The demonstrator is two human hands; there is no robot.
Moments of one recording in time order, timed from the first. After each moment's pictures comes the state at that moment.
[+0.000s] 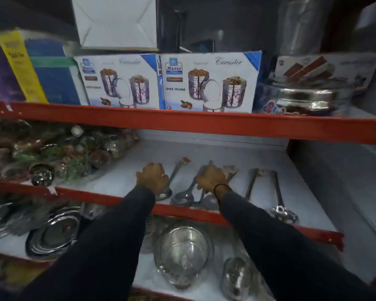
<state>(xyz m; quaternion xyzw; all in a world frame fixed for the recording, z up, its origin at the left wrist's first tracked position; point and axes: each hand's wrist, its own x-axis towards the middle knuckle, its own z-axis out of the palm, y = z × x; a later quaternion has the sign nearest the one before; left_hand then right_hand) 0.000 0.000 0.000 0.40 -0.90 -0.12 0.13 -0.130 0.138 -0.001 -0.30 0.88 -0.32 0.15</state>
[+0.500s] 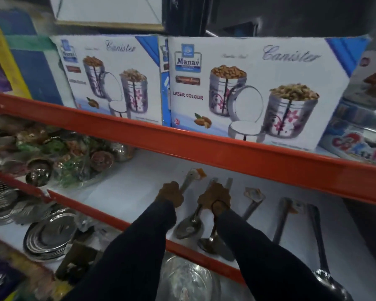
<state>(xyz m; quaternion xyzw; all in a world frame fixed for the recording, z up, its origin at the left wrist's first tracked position) -0.103 -0.067 -0.066 0.50 -0.82 -0.27 0.02 -0.207 0.029 -0.065 -0.22 0.92 -0.27 0.16</state>
